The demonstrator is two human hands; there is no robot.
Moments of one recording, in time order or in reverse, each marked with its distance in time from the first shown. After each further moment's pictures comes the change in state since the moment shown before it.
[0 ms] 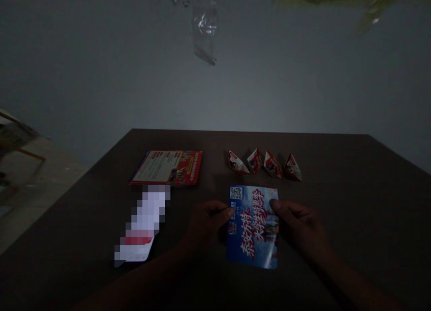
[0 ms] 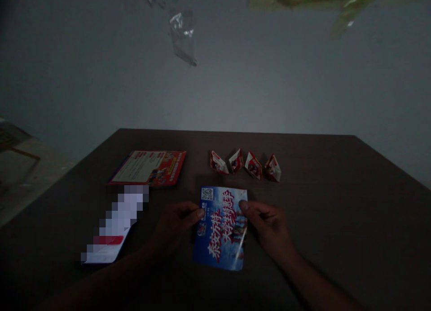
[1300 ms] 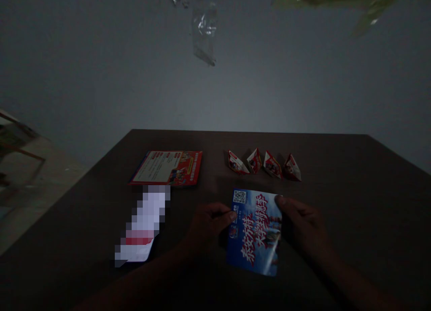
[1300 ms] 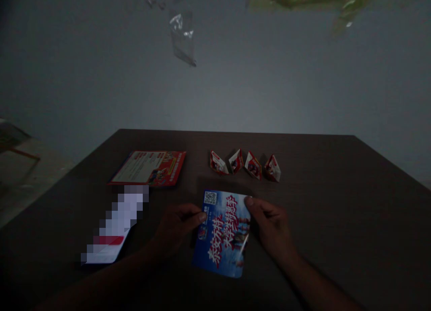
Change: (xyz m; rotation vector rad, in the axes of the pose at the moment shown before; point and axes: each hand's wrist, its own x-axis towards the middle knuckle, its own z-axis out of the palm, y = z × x) left_hand -0.002 0.002 0.001 0.030 -0.067 0.013; right_hand 0.001 -0.002 0.001 0.020 0.084 -0.022
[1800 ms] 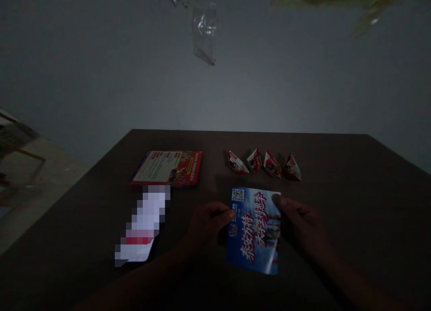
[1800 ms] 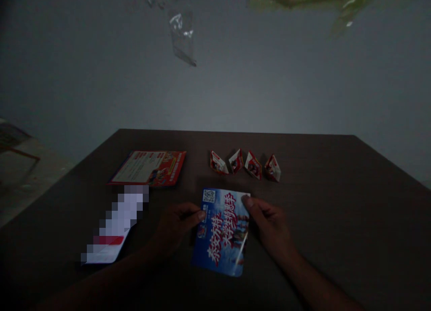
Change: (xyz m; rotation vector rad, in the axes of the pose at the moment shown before) left_hand -0.001 0.002 0.002 -0.032 0.045 -0.035; right_hand 0.000 0.000 -0.001 0.018 -0.059 0.030
